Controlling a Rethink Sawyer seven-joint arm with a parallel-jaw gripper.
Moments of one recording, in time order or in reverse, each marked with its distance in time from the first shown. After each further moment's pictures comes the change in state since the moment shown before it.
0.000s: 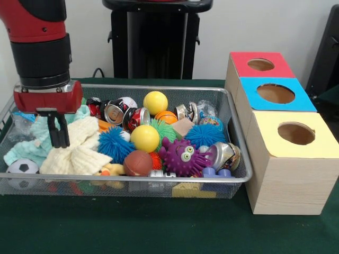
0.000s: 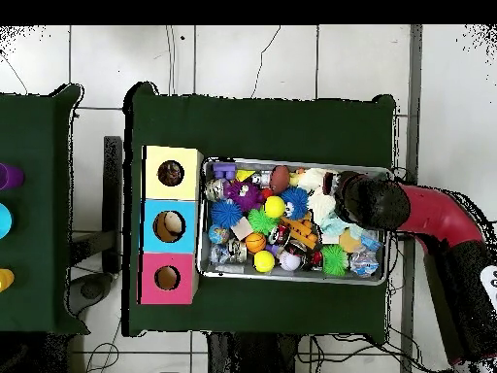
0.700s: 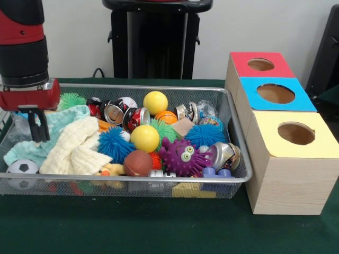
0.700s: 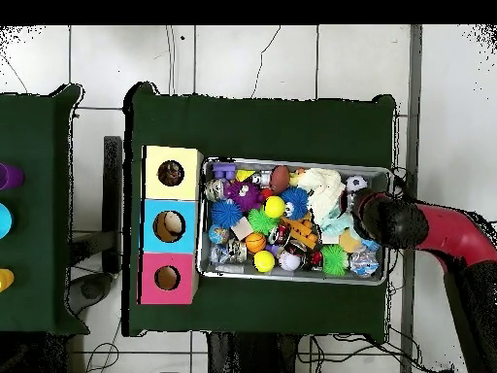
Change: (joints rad) arm -0.131 0.027 0.058 0.047 -0.112 0.000 -0.107
